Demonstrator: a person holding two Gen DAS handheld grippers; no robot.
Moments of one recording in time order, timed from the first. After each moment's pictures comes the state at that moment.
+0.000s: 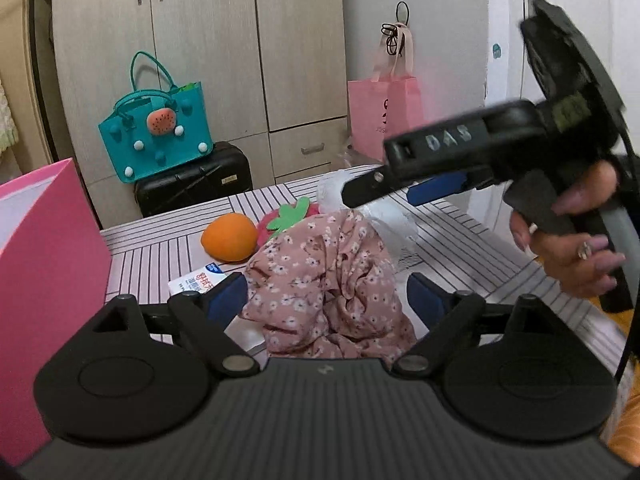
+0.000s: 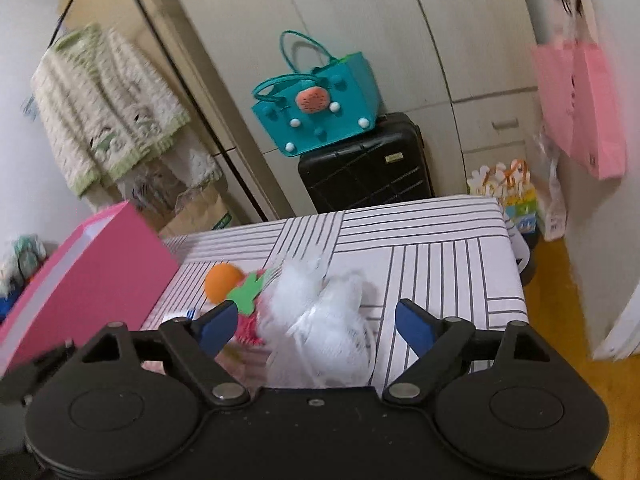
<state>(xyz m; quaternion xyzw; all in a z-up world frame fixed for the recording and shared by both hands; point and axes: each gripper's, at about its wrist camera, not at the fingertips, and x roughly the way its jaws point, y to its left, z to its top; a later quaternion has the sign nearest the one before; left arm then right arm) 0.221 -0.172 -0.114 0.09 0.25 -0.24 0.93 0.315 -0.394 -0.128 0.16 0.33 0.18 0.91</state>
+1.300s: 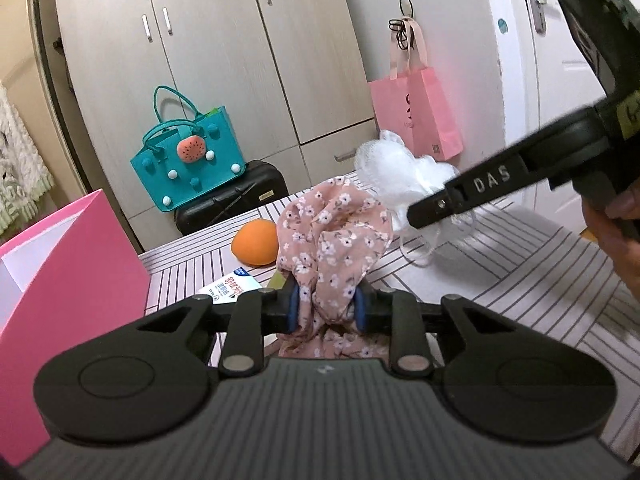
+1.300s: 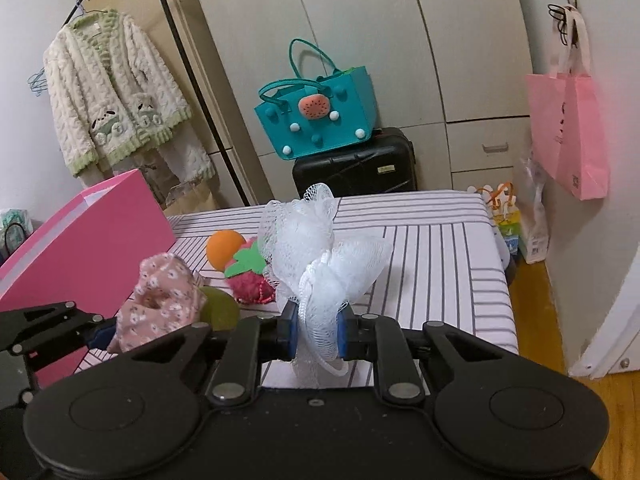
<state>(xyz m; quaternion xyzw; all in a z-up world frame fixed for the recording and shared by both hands) 0.198 -0.182 -0.114 0.16 0.22 -0.19 0.95 0.270 -0.384 -0.131 0.10 0.31 0.16 0.93</state>
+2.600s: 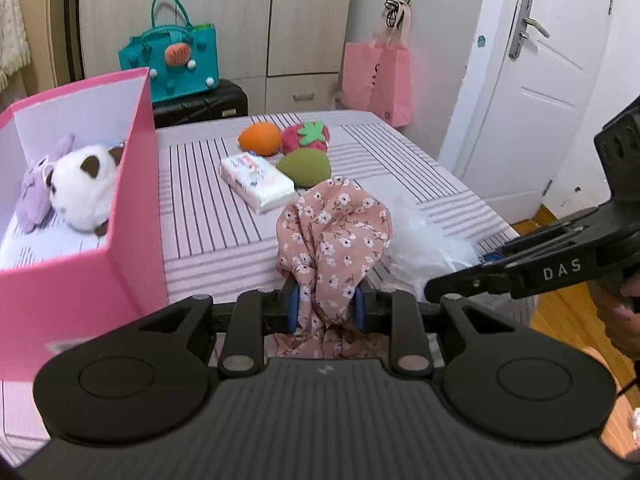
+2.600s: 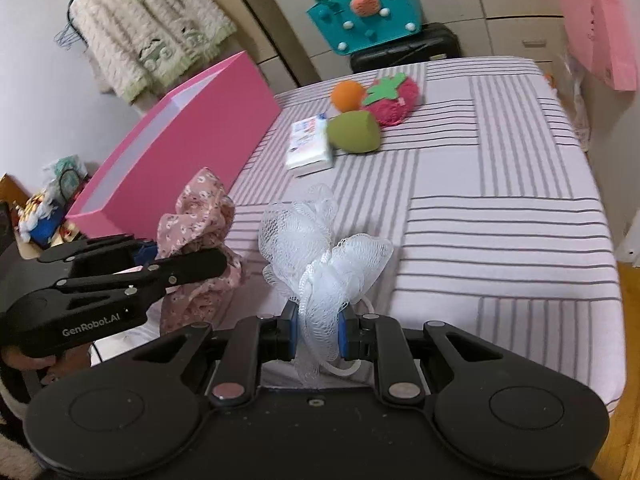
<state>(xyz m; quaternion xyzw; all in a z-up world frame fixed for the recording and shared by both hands) 0.136 -0.077 -0.089 0.03 0.35 -0.27 0.90 0.150 -0.325 -0.123 0.14 0.44 0.23 0.86</state>
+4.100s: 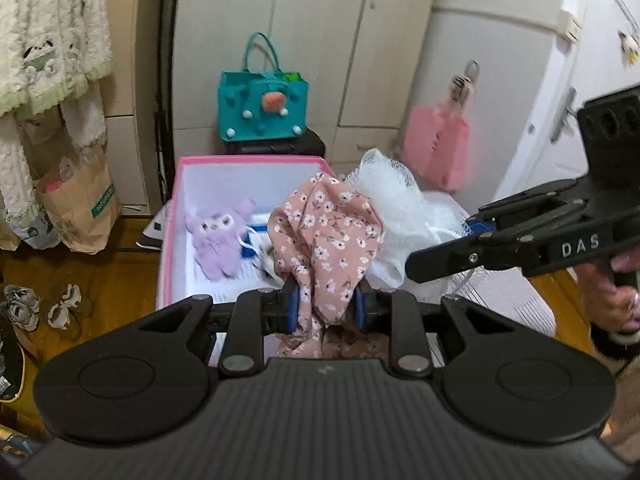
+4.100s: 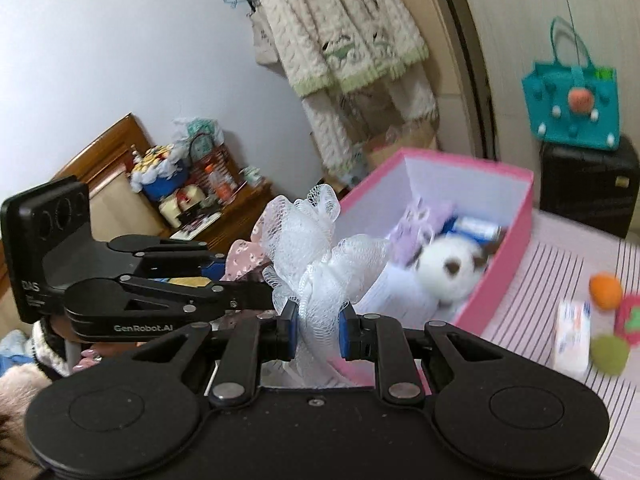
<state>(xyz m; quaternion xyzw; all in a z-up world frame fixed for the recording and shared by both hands) 0.155 0.116 0.021 -0.04 0.31 -0.21 0.93 0.198 -0.134 0.021 0.04 0.36 0.42 0.83</state>
